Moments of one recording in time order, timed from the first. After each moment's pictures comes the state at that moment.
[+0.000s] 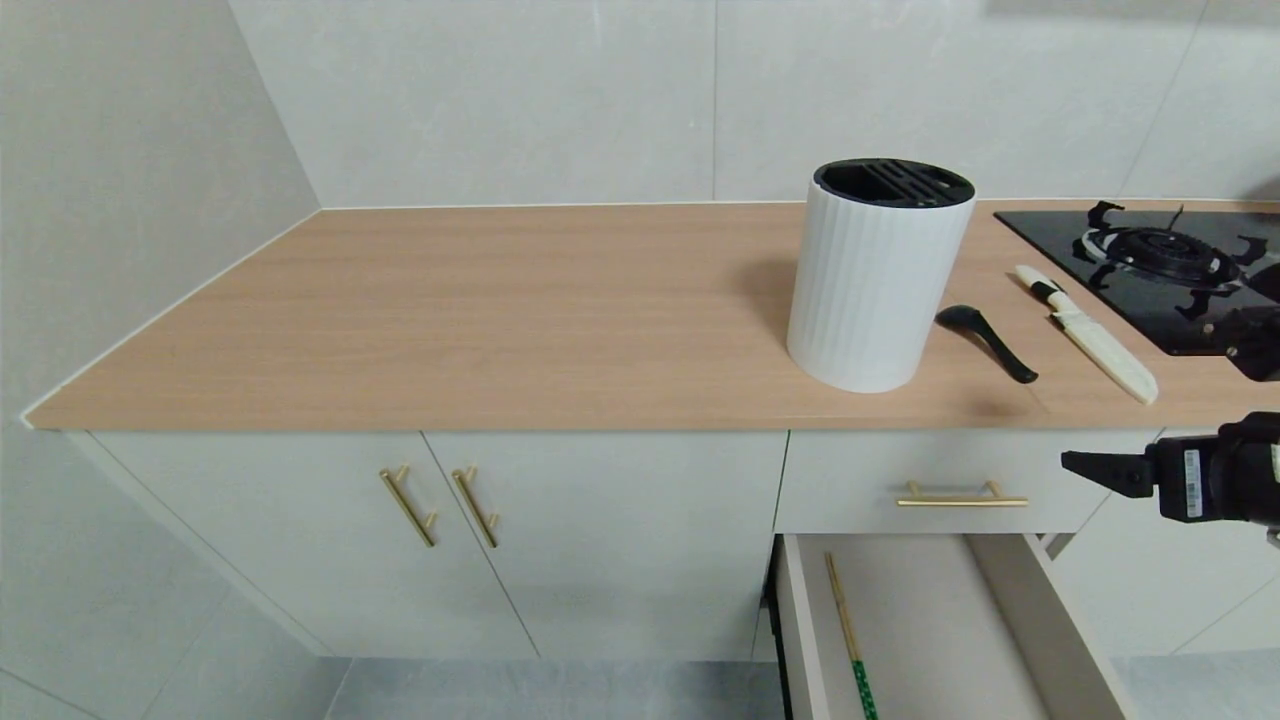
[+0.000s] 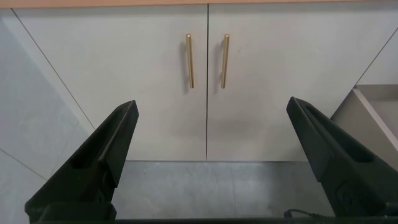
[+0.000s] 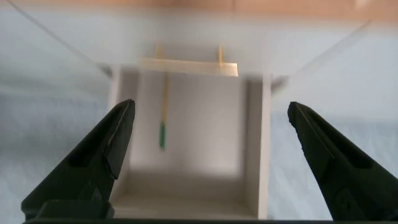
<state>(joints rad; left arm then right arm) 0.00 0.00 0.00 0.00 0.00 0.00 0.09 1.33 -0.73 -0.11 -0.02 0.00</state>
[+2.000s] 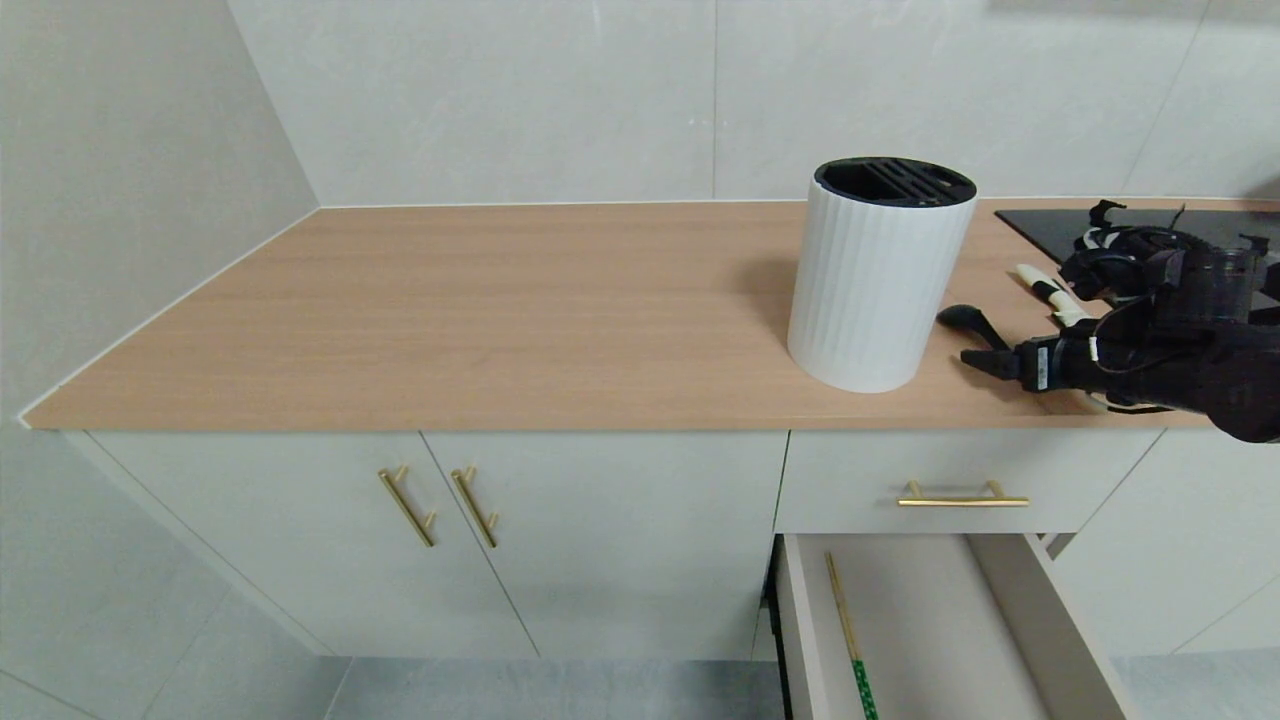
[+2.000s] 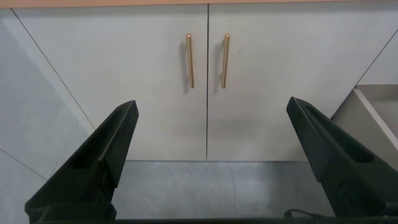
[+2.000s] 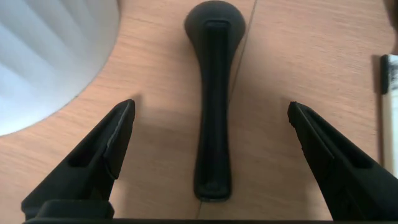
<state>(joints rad) 0.00 0.00 0.00 0.00 0.00 0.00 -0.08 1.96 -1.17 -0.48 0.30 -0.17</state>
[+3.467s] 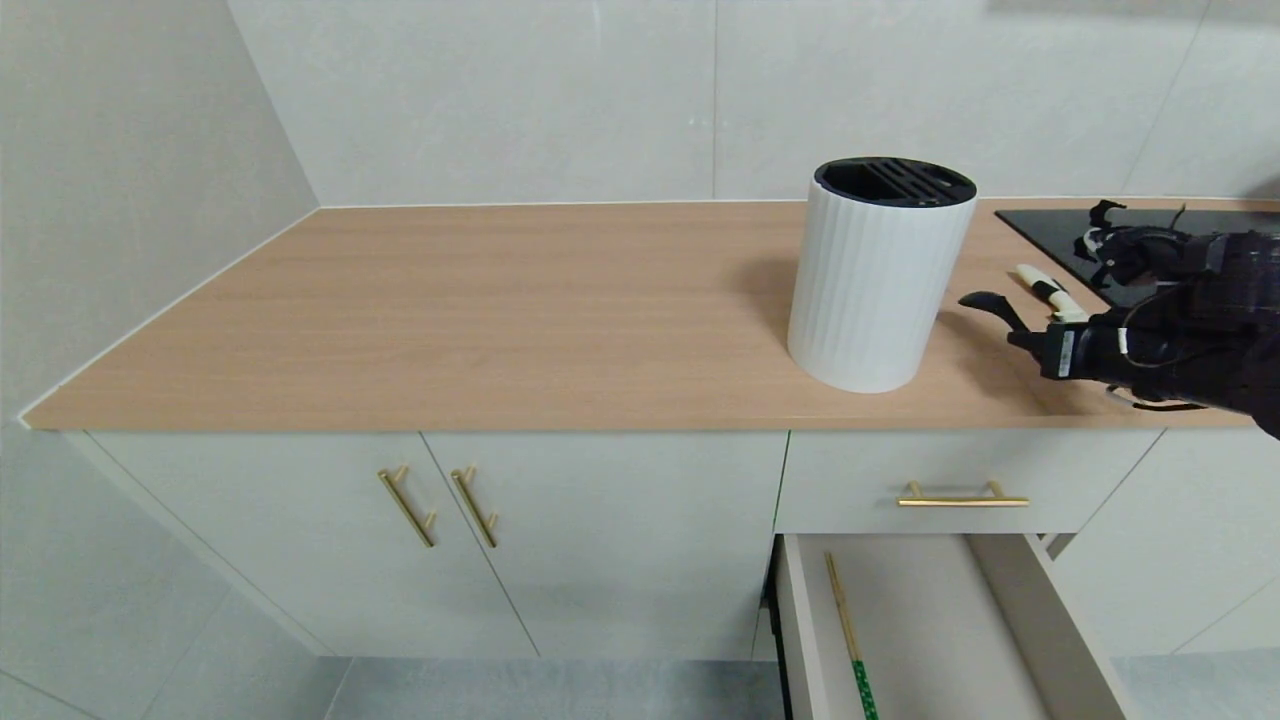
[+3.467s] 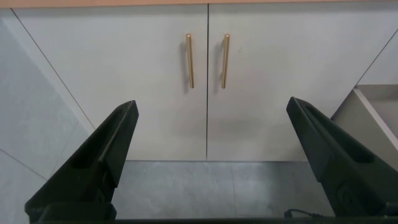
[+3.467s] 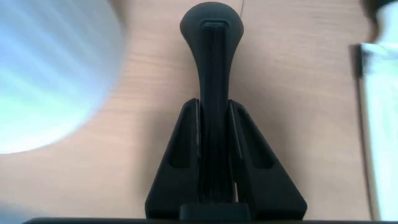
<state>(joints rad) 0.00 0.00 0.00 0.00 0.00 0.00 -0.07 1.84 -1.09 -0.48 0.27 -0.02</state>
